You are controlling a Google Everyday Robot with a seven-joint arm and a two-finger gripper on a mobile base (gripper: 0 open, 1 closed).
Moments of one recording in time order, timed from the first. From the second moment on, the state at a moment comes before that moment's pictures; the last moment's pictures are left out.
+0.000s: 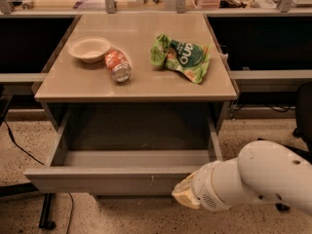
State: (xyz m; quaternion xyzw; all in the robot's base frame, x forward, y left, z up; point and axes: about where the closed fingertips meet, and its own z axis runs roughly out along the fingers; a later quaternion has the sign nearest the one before) arm 0.362 -0.068 0.688 -0.44 0.85 0.19 0.23
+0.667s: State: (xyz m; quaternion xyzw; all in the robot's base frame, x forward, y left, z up) arm 0.383 -0.042 0.647 -0.40 0.85 0.19 0.28
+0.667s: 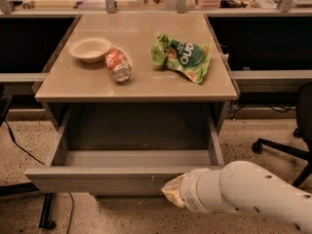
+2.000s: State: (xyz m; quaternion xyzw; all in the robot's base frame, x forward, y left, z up) arm 0.464 -0.037 0.622 -0.34 0.86 0.16 0.35
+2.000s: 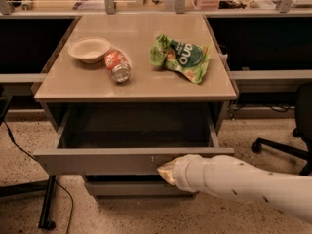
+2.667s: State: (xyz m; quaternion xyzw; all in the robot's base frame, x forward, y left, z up) arm 0.512 -0.018 0.620 -0.33 0.85 0.16 0.38
